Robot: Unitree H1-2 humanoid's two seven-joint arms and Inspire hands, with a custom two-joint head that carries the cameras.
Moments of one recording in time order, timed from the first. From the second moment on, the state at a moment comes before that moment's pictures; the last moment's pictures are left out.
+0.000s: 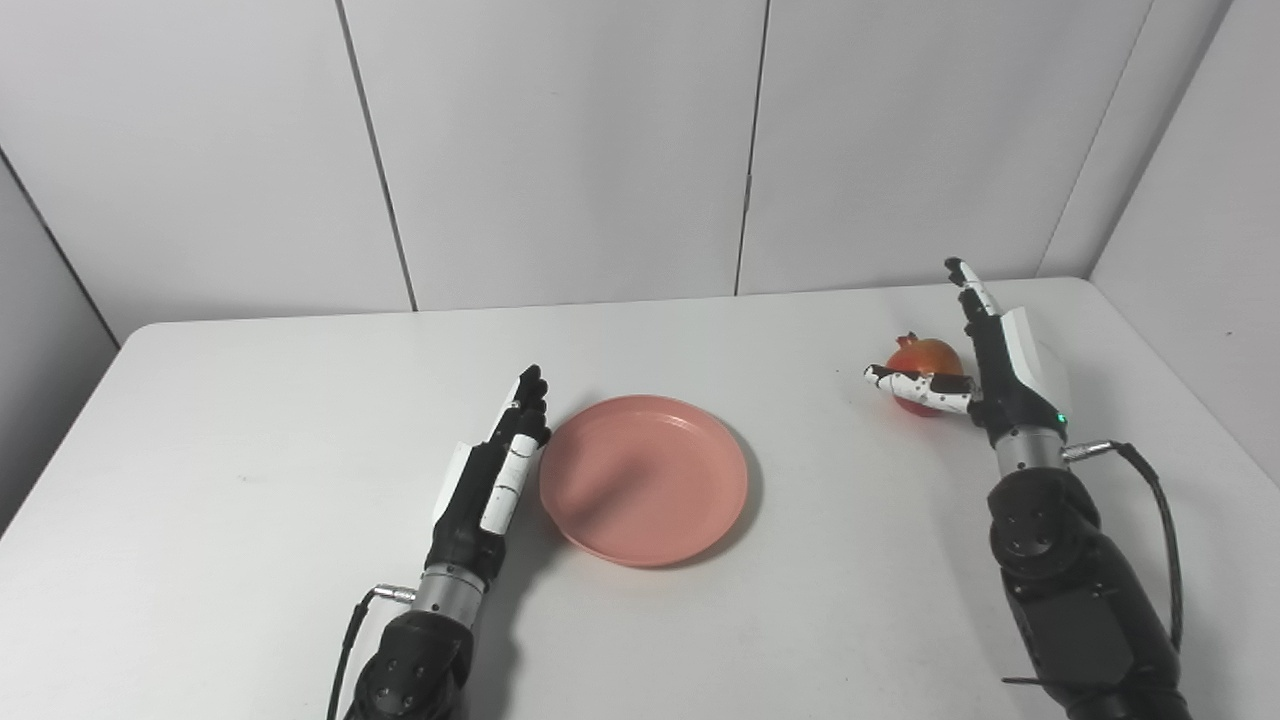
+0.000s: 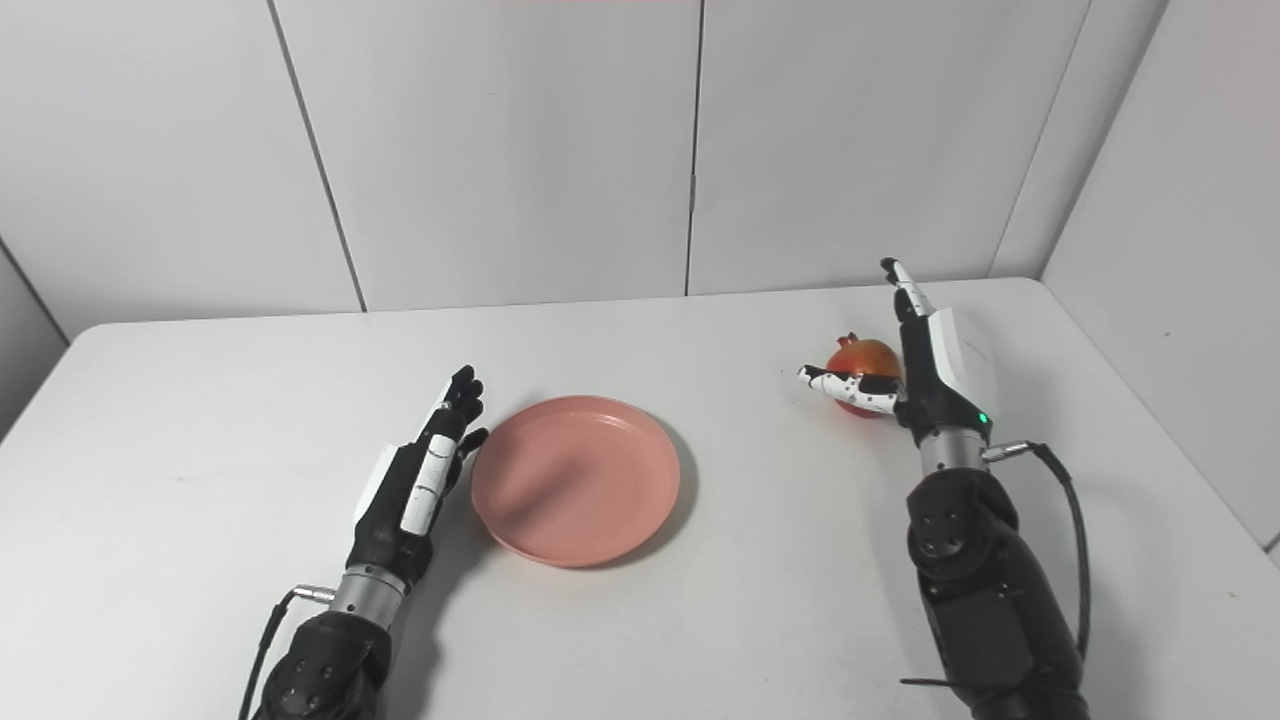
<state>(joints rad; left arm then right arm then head) -0.24 -0.01 -0.11 0.21 0.05 -0.10 -0.10 -0.40 -0.30 -0.03 0.28 -0.54 0.07 -0.19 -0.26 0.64</state>
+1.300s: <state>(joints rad) -0.22 -0.01 -0.10 0.19 0.02 -0.07 -0.13 -0.46 -0.30 0.02 0.50 -0.49 0.12 -0.28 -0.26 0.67</state>
